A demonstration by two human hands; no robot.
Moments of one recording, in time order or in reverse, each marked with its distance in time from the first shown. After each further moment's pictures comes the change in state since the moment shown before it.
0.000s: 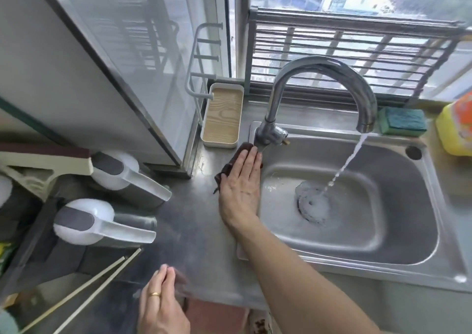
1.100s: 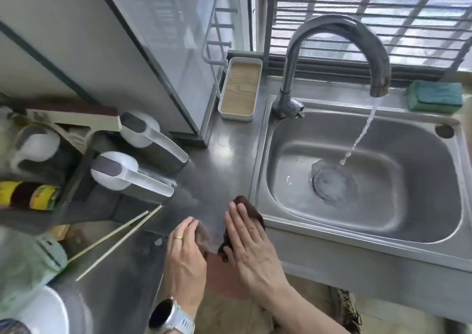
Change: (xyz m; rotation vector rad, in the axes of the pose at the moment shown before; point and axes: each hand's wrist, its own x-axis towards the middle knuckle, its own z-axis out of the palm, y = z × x) left_hand 0.000 0.025 -0.019 -0.035 -0.264 -0.136; right_hand -0.189 0.079 -0.008 -0.148 -0.164 -0.629
